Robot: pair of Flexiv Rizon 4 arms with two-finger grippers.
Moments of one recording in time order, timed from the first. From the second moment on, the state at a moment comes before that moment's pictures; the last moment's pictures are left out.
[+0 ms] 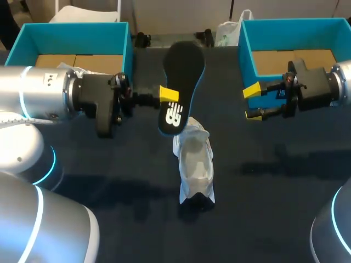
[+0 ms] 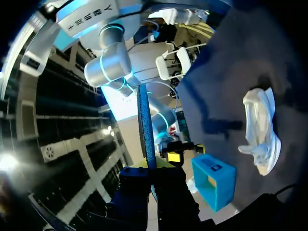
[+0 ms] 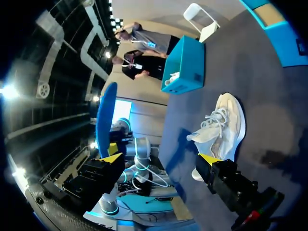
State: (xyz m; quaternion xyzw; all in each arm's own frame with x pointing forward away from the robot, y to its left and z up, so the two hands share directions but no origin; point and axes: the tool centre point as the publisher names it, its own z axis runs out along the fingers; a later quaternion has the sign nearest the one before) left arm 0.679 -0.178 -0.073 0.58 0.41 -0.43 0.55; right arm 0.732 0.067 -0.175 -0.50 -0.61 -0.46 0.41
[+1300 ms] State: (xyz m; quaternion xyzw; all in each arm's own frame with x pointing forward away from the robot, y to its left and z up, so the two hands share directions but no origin) left arm 0.722 -0.192 -0.160 0.59 0.46 -0.37 0.55; right arm 0.739 0.073 -0.174 -0.51 -0.60 -0.46 0.41
